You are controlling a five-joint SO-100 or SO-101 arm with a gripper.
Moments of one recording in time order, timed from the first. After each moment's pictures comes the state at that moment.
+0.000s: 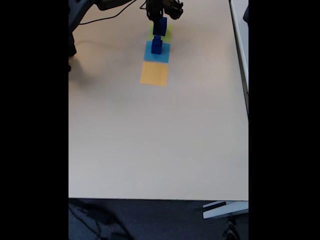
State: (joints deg) arm -24.7 41.9 38.1 71.5 118.4
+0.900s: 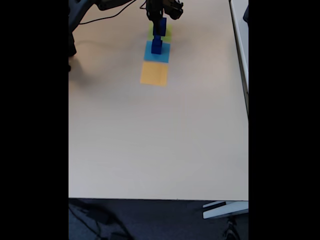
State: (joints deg) arm -24.7 41.9 38.1 71.5 119.2
